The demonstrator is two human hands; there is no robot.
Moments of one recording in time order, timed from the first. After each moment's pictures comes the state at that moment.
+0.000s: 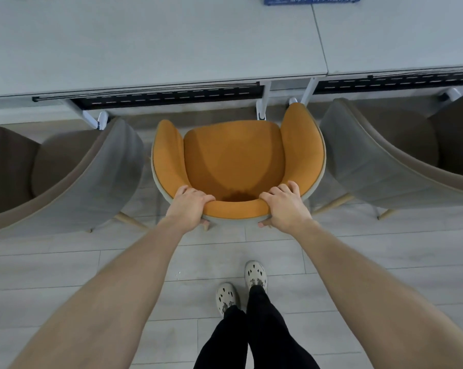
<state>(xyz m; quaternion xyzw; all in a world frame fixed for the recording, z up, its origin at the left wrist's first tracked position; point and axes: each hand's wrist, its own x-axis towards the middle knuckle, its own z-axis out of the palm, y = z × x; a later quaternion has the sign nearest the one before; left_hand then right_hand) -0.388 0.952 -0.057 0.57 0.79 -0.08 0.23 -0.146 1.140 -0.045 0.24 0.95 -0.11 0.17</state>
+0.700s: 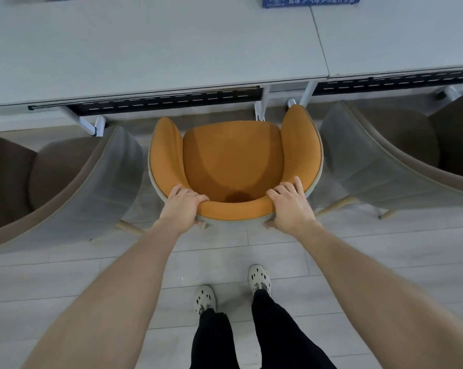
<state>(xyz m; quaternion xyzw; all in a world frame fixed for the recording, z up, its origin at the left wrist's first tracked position) -0.418 0.951 -0.049 0.55 0.80 -0.06 0.22 -0.158 1.146 -0.046 0.28 0.95 -0.07 0.16</state>
